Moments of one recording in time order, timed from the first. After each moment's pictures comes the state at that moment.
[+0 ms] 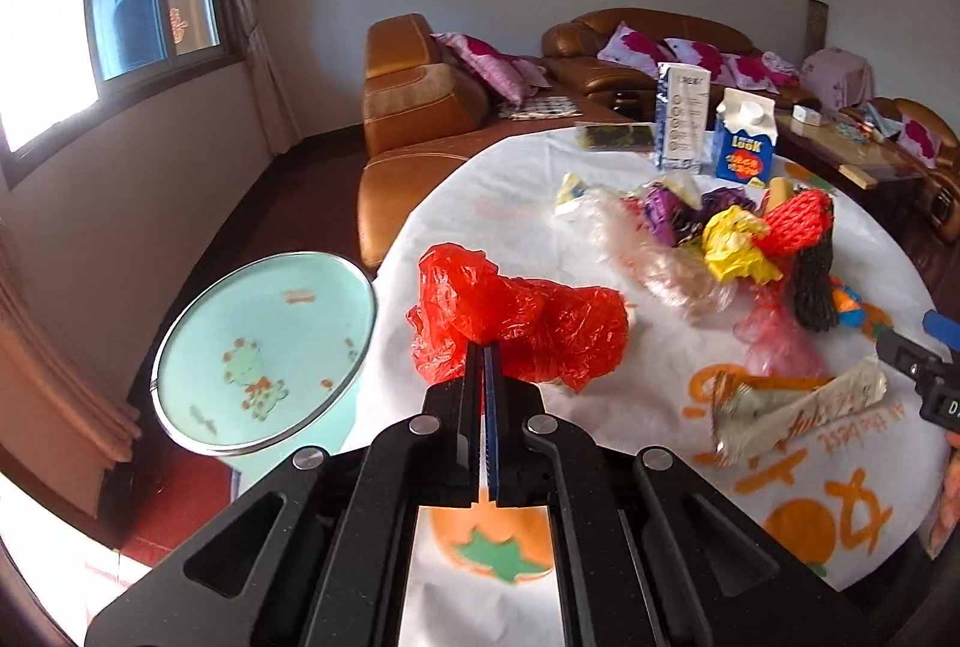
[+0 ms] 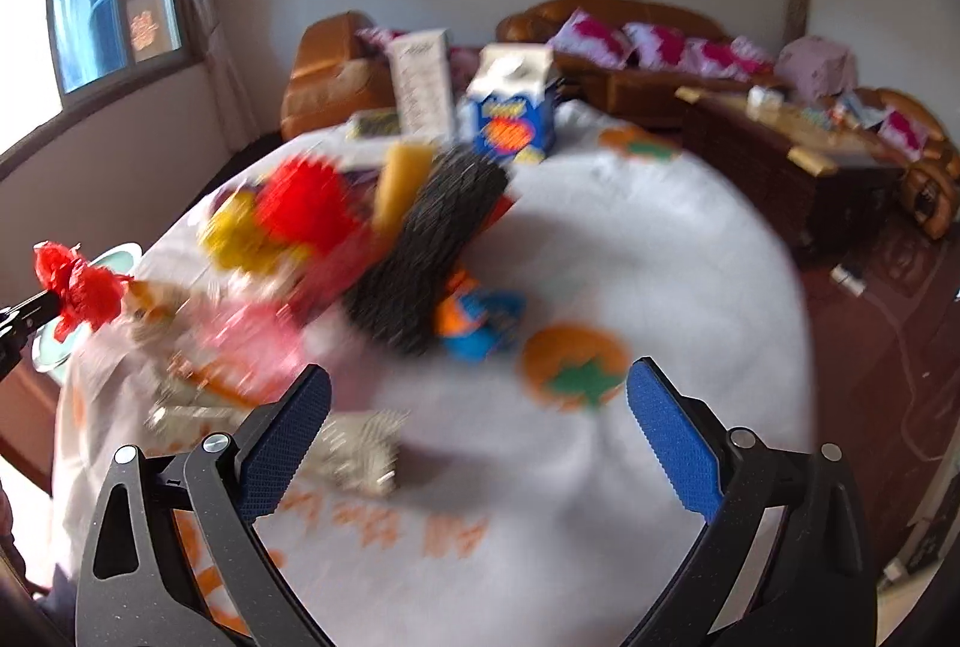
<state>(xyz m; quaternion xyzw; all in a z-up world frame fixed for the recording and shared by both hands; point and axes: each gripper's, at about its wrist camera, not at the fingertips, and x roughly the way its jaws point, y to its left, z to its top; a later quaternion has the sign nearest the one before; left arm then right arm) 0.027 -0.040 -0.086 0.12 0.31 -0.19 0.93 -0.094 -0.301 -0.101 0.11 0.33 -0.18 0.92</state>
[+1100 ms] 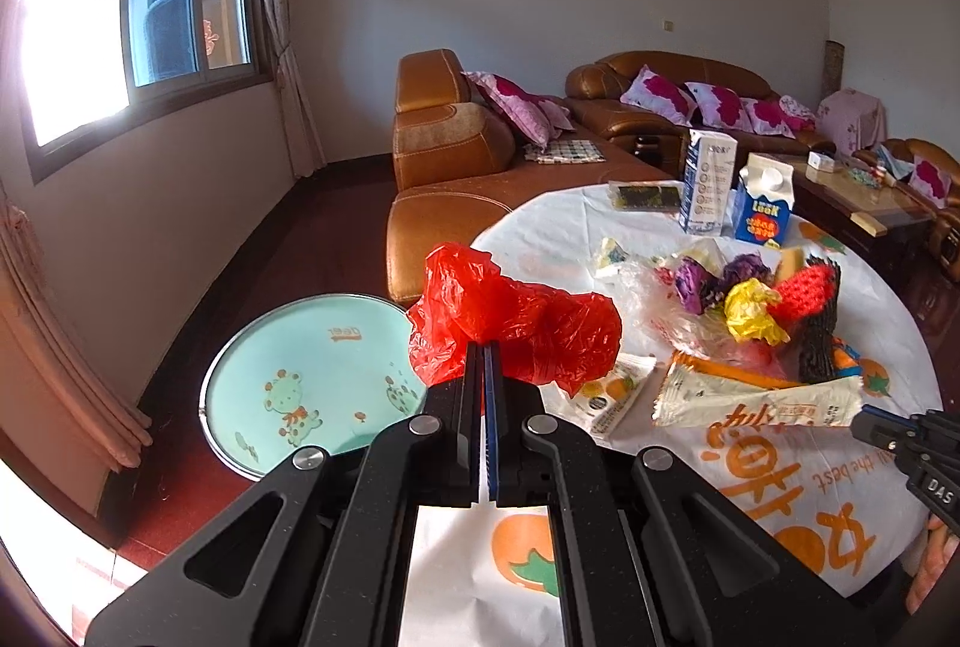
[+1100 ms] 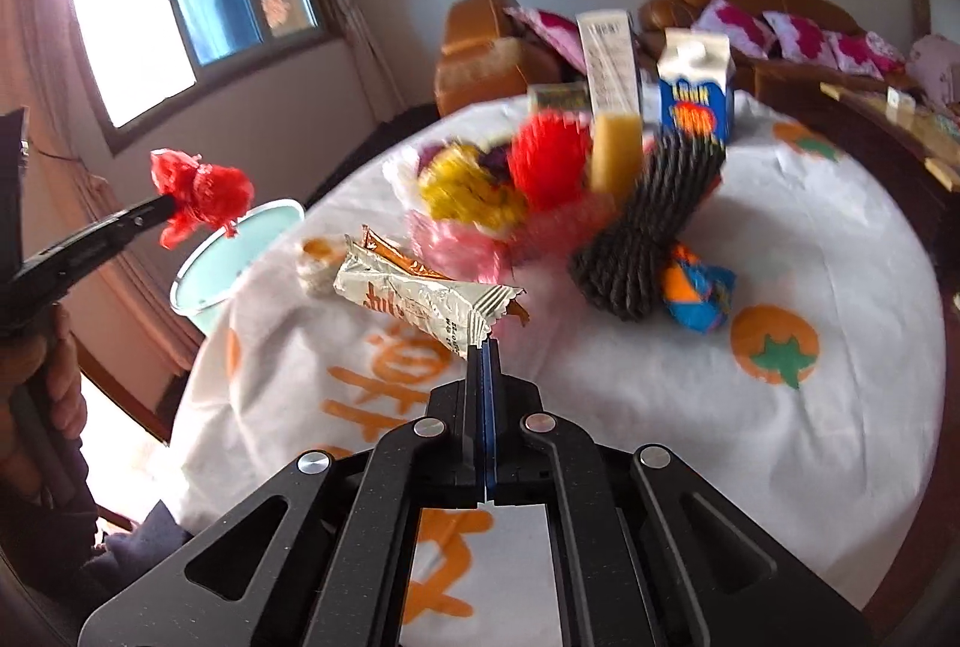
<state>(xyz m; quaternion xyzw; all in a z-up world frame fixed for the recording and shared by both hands) 0.029 -0.011 -0.051 0.09 0.27 -0.17 0.94 -0.102 -0.247 -0.085 0.12 0.32 0.00 0.94</state>
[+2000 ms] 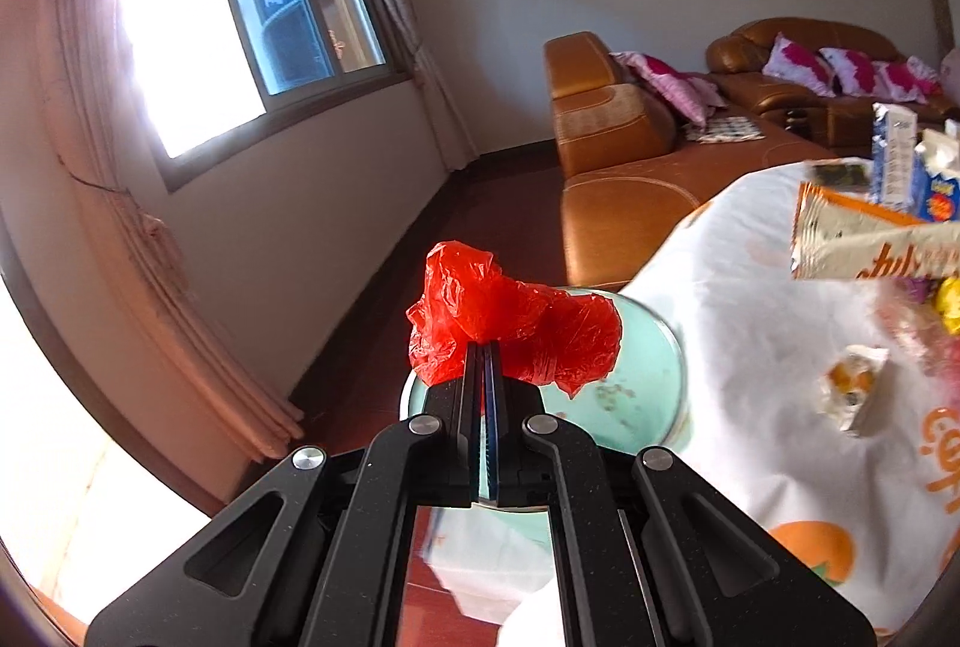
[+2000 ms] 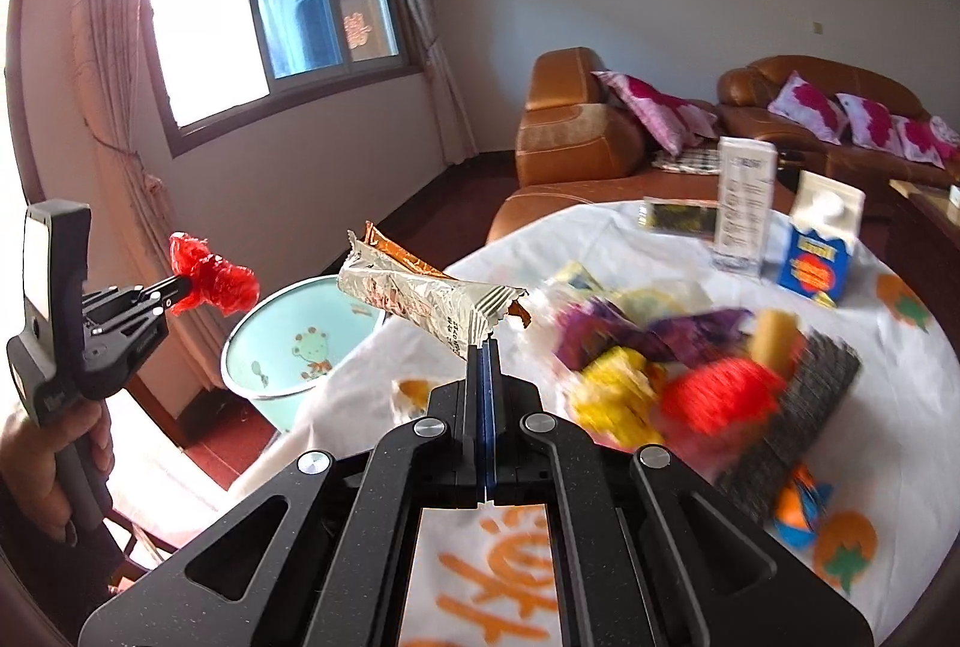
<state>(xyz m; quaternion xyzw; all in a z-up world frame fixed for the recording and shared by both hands) 0.078 0.056 -0.054 0.16 0.26 0.02 0.95 -0.009 -0.199 -0.032 0.07 0.27 0.07 0.96</state>
